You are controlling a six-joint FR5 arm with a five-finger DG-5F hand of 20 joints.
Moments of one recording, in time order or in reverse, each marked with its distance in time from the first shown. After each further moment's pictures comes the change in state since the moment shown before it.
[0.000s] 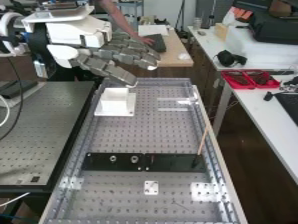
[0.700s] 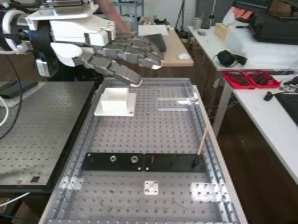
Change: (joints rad) arm -0.002 -0.020 0.032 -0.023 -0.009 -0.016
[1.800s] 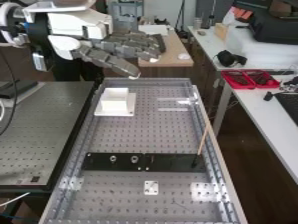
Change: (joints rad) arm 0.001 0.018 0.016 -0.051 -0.028 -0.011
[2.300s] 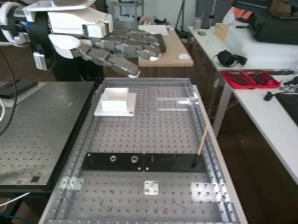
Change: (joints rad) arm 0.008 0.005 -0.006 0.008 0.010 0.004
